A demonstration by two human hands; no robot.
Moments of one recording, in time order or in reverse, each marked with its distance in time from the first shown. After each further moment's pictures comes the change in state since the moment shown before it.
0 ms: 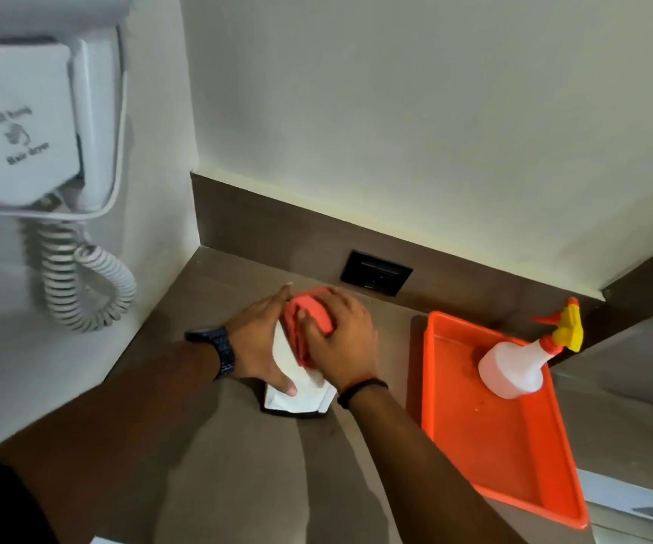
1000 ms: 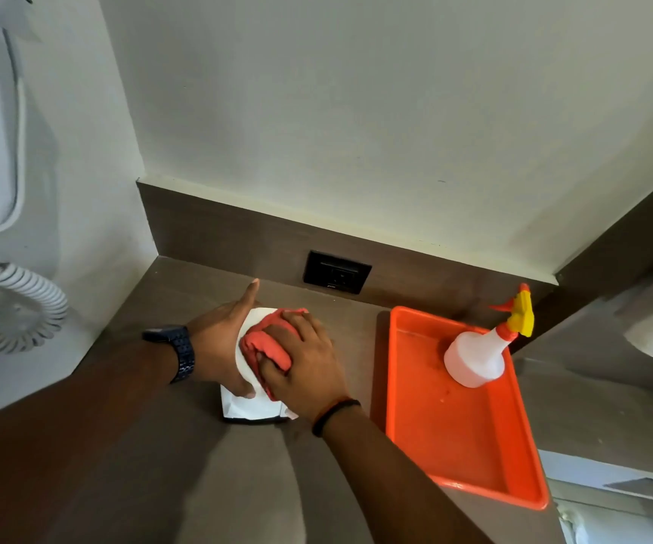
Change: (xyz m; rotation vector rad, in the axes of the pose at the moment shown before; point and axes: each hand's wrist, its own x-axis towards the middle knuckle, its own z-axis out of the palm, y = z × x) left_hand 0.015 0.016 -0.001 0.040 -0.094 -0.024; right_hand -0.017 0.045 -0.004 -0.110 -0.166 -0.203
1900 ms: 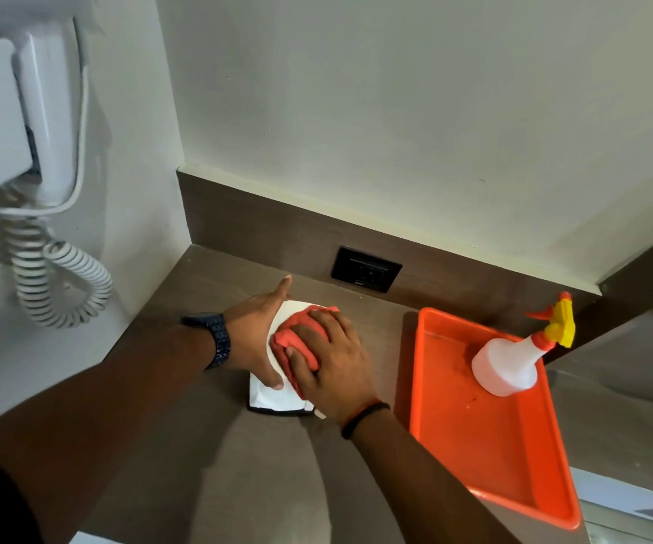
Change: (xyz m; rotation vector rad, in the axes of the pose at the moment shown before) left_hand 0.002 -0.004 0.005 0.023 0.031 -0.018; right_hand -0.006 0.000 0.002 -0.119 0.052 -0.089
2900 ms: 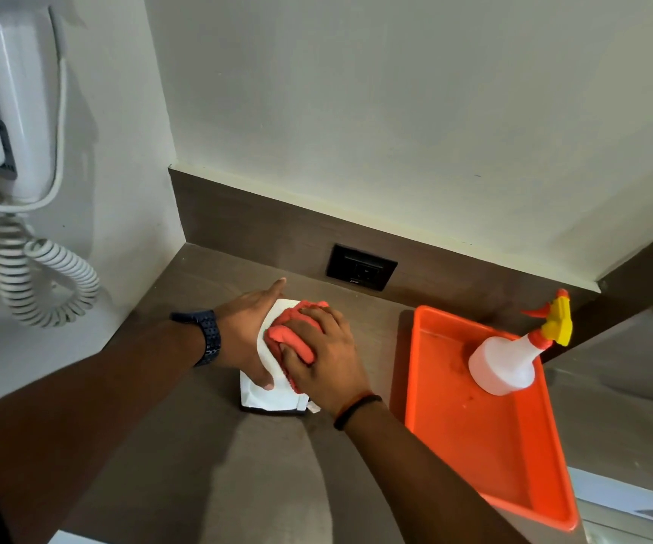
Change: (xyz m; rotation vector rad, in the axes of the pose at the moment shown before) left_hand -0.001 0.005 -0.004 0.014 -0.036 -0.029; right_hand 0.008 0.010 0.003 0.154 0.037 -0.025
